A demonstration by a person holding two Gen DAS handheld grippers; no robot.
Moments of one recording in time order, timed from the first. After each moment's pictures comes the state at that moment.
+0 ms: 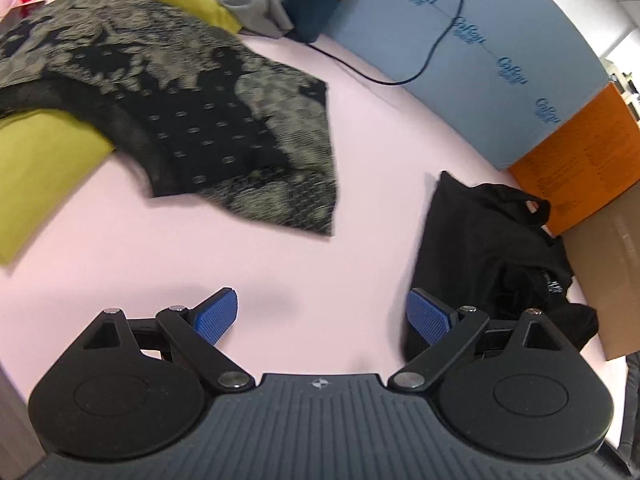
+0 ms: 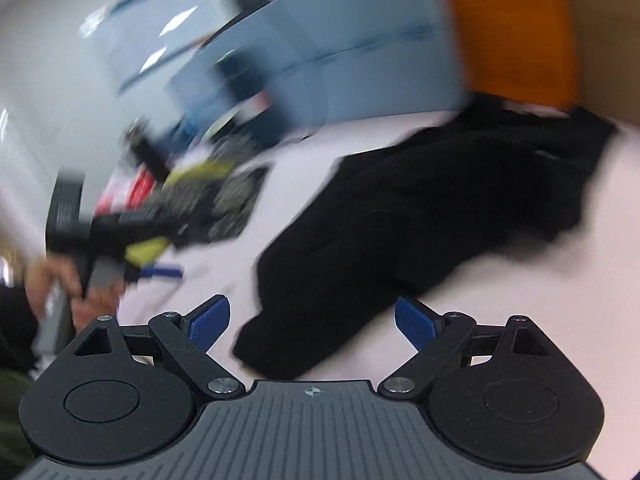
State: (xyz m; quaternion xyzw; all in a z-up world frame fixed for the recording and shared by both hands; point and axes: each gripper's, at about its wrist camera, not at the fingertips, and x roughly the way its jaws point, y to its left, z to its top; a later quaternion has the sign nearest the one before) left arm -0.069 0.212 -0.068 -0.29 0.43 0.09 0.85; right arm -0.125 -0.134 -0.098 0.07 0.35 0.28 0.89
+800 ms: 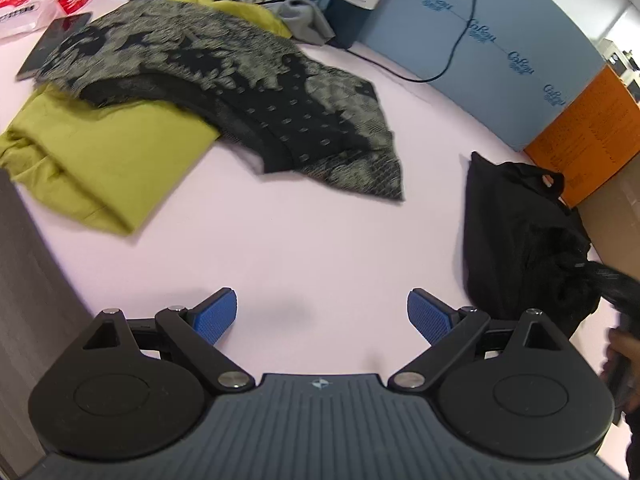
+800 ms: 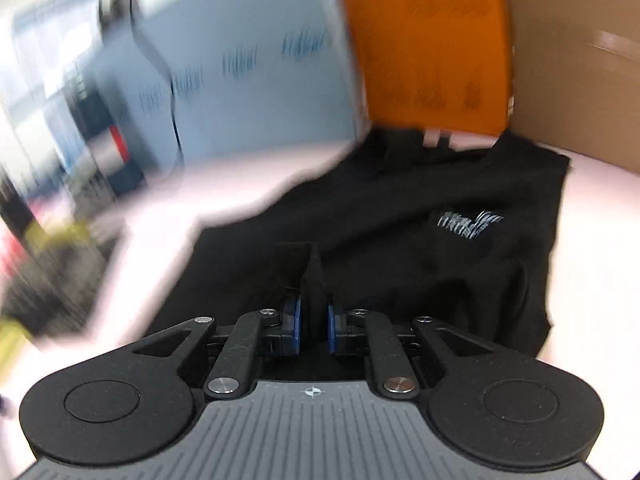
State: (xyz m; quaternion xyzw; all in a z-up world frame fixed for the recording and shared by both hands) left arm -0.129 0.242 -0.059 -0.25 0.43 0.08 0.86; right arm -0.018 -0.180 -0.117 0.17 0.32 0.09 0.93
